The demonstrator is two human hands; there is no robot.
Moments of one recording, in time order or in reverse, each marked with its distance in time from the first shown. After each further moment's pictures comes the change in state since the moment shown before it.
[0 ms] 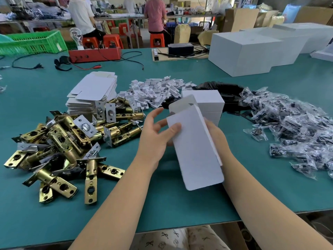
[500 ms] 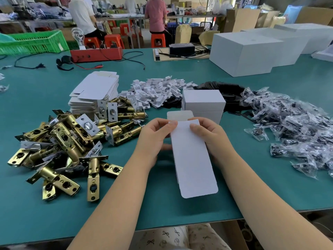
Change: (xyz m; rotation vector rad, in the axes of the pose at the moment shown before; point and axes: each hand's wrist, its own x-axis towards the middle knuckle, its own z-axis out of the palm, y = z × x) left_hand 0.008 -0.004 -0.011 0.063 0.025 -0.114; right_hand -0.007 0.001 -0.004 -0.027 -0.085 -0.082
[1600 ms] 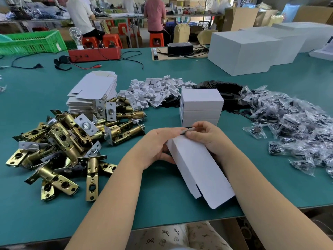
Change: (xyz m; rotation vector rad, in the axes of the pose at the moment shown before) left_hand -0.005 0.009 -0.007 0.162 -0.393 -0.283; right_hand 0.010 0.004 -0.013 -0.142 0.009 0.155
